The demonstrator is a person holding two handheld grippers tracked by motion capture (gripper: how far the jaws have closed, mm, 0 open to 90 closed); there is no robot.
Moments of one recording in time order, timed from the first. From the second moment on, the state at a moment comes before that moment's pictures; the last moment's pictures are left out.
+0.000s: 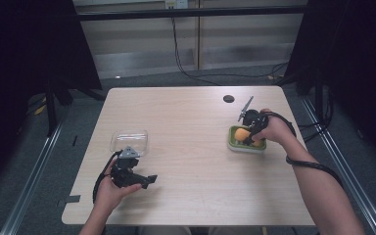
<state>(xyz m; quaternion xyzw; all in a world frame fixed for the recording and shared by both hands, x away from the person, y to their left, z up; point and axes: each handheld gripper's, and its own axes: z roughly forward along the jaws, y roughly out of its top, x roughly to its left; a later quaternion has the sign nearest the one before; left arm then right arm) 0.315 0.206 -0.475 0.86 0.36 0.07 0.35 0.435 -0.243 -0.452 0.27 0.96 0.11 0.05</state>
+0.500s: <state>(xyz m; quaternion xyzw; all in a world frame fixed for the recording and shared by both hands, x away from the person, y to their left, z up) 0.314 0.205 -0.475 0.86 0.36 0.07 0.35 0.436 -0.243 -0.457 0.27 0.96 0.10 0.04</state>
